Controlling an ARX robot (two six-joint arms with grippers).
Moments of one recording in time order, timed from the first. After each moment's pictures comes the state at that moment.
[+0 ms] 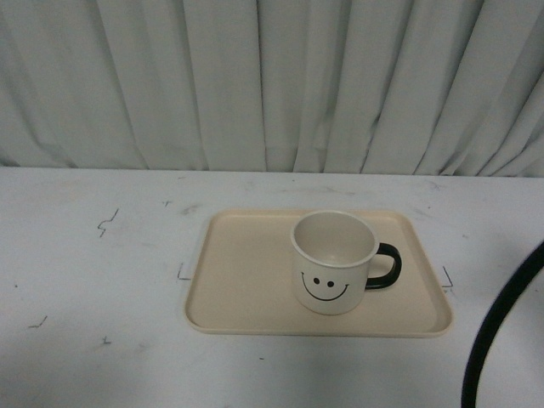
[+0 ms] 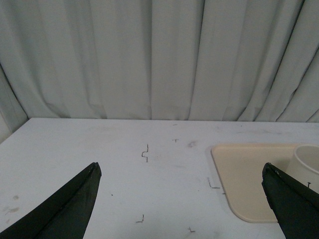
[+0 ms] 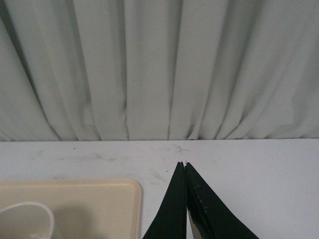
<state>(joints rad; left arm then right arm) 0.00 0.01 0.01 0.00 0.00 -0.01 0.12 1.56 0.38 1.18 0.13 -0.02</state>
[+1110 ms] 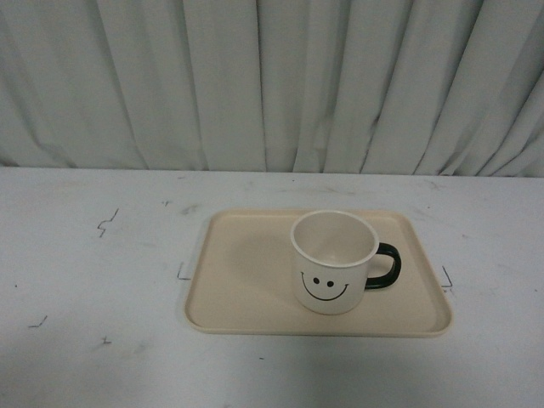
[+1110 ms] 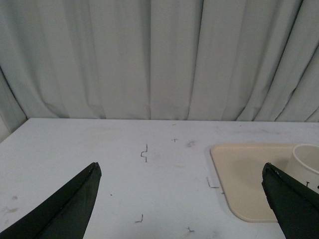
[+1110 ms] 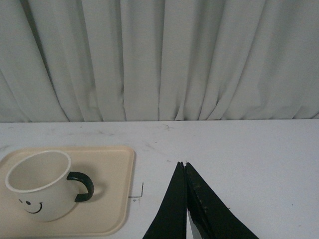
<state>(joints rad) 0.00 0.01 0.01 0.00 0.00 -0.01 0.00 0.74 0.02 0.71 0.00 -0.01</state>
